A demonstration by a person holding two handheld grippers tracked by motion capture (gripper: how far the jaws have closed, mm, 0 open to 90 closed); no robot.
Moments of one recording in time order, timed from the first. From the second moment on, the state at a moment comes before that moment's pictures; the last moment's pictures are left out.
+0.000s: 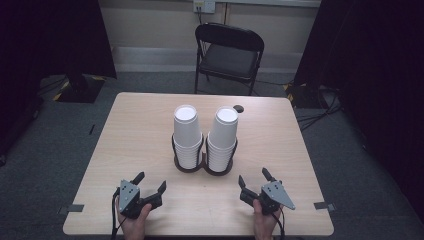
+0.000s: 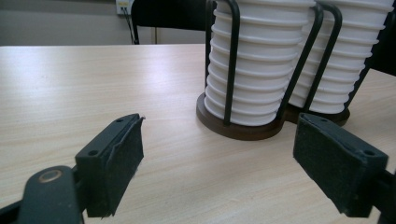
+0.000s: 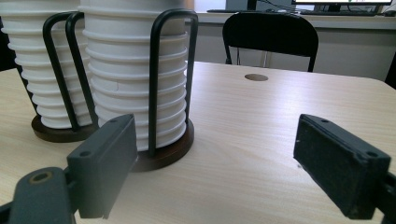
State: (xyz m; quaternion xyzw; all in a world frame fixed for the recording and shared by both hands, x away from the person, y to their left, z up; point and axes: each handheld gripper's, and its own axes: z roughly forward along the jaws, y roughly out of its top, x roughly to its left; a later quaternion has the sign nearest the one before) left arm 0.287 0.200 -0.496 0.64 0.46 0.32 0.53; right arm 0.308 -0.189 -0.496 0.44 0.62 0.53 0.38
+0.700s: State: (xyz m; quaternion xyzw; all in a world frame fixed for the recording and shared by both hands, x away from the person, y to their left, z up) left arm 0.292 0.182 -0.488 0.65 0.43 0.28 0.56; right arm 0.309 -0.189 -0.496 0.44 0.63 0.52 0.37
